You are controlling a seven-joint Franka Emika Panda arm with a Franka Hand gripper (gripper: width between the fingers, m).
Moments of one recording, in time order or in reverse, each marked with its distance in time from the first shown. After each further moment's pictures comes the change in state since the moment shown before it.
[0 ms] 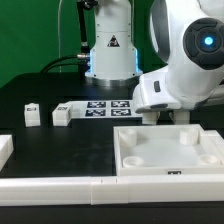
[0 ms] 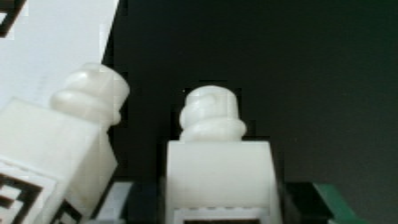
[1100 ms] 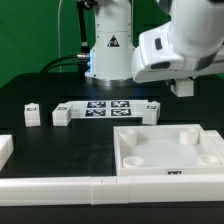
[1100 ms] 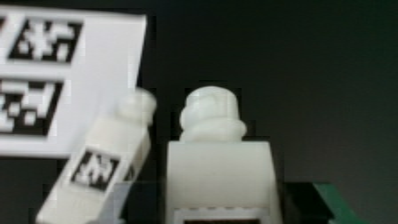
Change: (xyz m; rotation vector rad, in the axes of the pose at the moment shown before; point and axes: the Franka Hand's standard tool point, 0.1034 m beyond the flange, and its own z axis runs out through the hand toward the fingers) arm -0.035 -0.003 -0.070 -0.014 0.169 -0.004
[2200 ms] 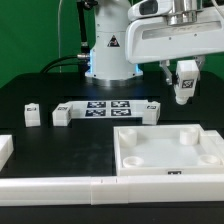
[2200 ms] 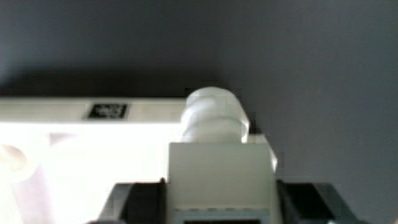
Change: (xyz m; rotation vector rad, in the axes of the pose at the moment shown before) arm 0.032 0.013 -0.059 -0.056 0.884 -0.114
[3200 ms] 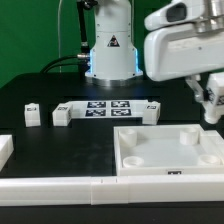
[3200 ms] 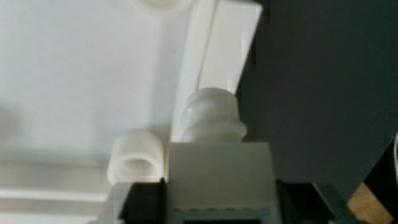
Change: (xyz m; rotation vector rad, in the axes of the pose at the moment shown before) arm 0.093 -0.021 0.019 0.047 0.055 -0.078
